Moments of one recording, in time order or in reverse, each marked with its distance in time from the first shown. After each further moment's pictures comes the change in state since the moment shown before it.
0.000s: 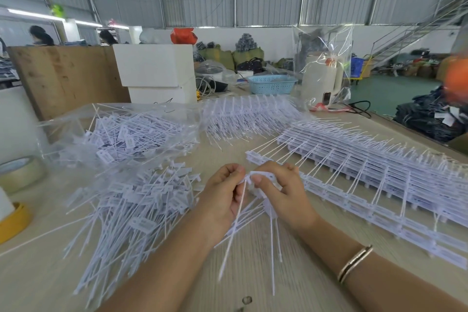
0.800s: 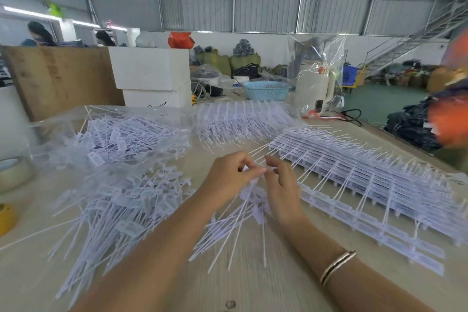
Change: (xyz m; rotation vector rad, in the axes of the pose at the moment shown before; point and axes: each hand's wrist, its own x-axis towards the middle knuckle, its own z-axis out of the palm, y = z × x) left_hand 0.038 0.014 0.018 1.129 -0.109 0.470; right_hand 0.005 0.022 -0.003 -0.043 0.189 0.388
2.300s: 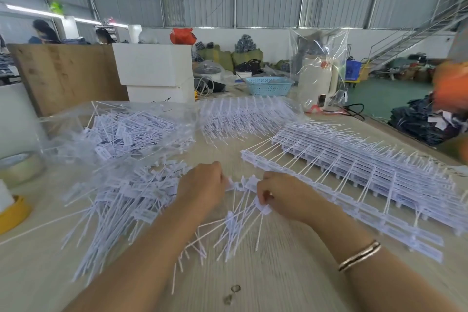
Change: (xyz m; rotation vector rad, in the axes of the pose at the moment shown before) left_hand -0.026 -0.016 -0.024 0.745 -0.023 -0.220; right_hand 0.009 -0.009 -0.034 -0.864 -0.698 -0.357
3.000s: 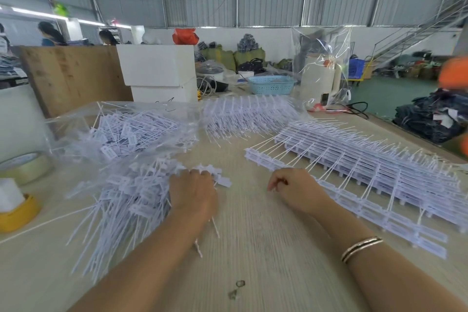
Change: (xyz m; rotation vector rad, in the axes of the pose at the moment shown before) left_hand -0.013 -0.015 0.012 0.462 -0.009 -0.090; right_hand 0.005 0.022 0.011 0.356 0.155 0.256
